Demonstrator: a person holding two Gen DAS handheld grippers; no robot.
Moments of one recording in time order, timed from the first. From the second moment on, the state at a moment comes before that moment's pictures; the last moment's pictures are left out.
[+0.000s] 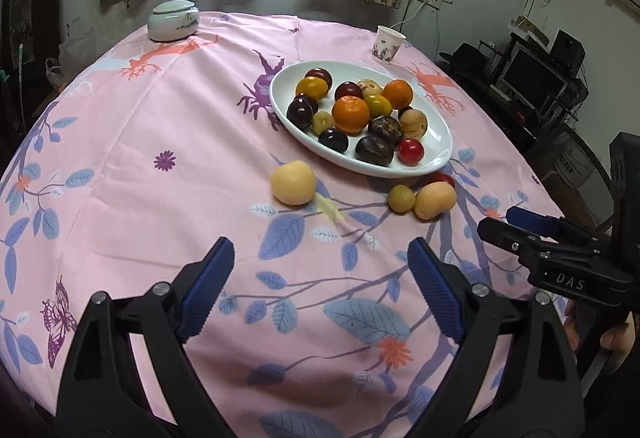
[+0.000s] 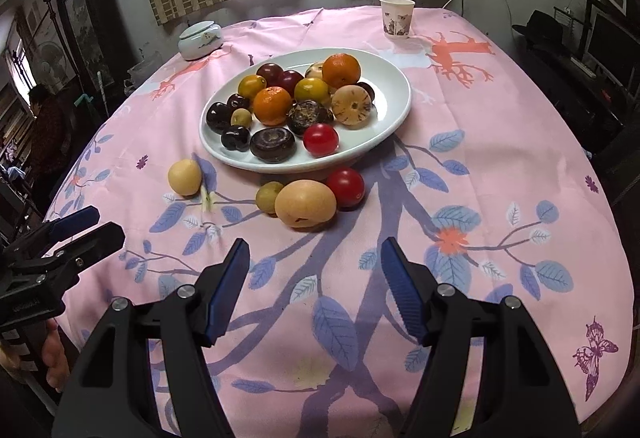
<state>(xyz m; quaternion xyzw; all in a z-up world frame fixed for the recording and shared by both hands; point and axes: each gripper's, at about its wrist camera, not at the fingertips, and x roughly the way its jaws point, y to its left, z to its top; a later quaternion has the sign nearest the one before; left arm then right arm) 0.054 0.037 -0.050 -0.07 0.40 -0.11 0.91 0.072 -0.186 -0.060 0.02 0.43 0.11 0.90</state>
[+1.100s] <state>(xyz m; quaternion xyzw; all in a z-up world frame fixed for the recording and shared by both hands) 0.126 0.033 -0.072 -0.04 0.42 -0.09 0.90 0.081 -0.183 -0.084 0.05 0.47 0.15 0.87</state>
